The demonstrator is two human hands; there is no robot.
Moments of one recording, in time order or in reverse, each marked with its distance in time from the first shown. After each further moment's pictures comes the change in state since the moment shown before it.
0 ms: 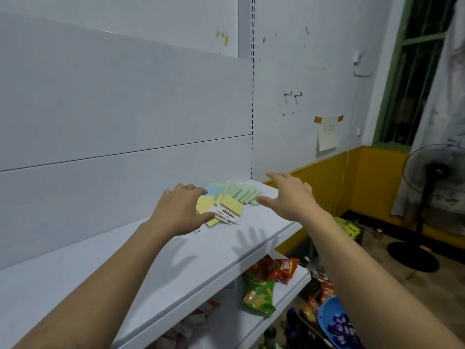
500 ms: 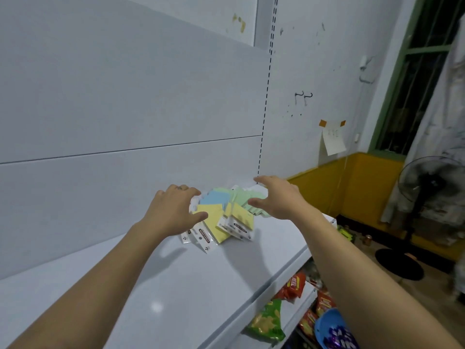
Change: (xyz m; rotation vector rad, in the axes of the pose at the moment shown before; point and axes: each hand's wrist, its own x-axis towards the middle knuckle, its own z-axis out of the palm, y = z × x) left_hand 0.068 -0.084 0.042 -0.079 -0.008 -0.026; right_hand 0.088 -0.051 0.044 -0.003 -0.125 -0.046
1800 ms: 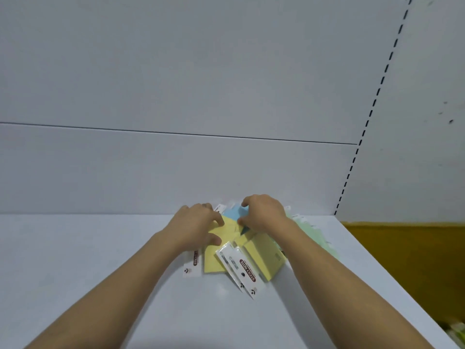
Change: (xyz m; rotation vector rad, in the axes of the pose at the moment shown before) left_hand 0.079 0.035 0.091 0.159 -0.195 -0.446; right_hand 0.195 0.002 0.126 -0.040 -0.262 -0.575
